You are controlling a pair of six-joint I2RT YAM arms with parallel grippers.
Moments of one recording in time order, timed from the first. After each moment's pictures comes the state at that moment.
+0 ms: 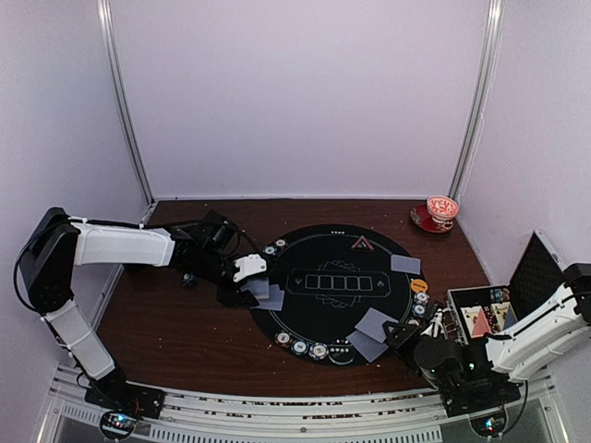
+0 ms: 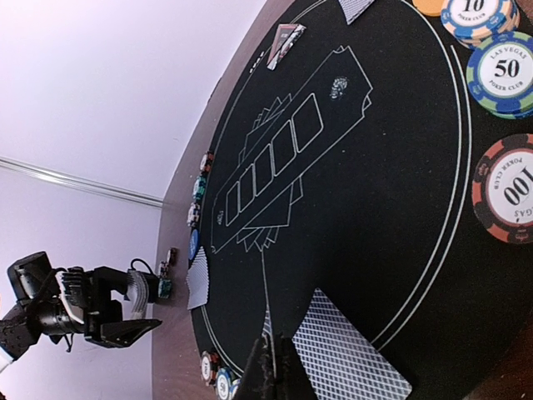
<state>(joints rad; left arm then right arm) -0.69 1.67 1.02 -0.37 0.32 0.72 1.39 1.21 0.09 0.60 0.88 1.59</state>
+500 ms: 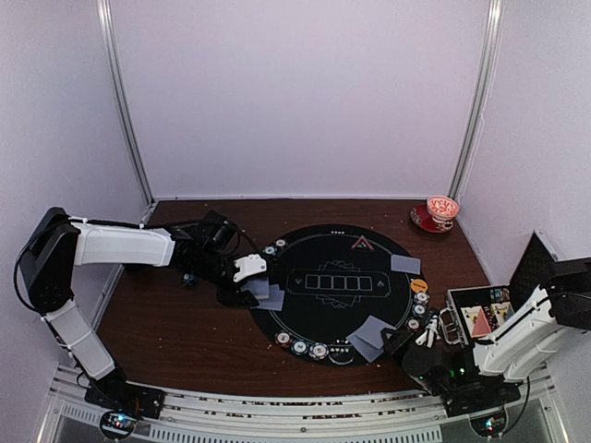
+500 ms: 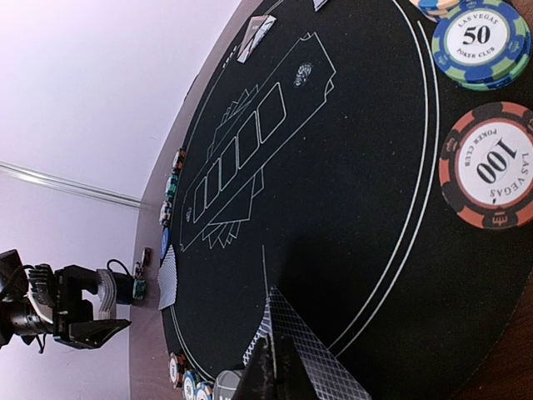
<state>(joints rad) -0.69 1.67 1.02 -0.37 0.32 0.72 1.40 1.41 0.10 0.67 0.90 1.65</state>
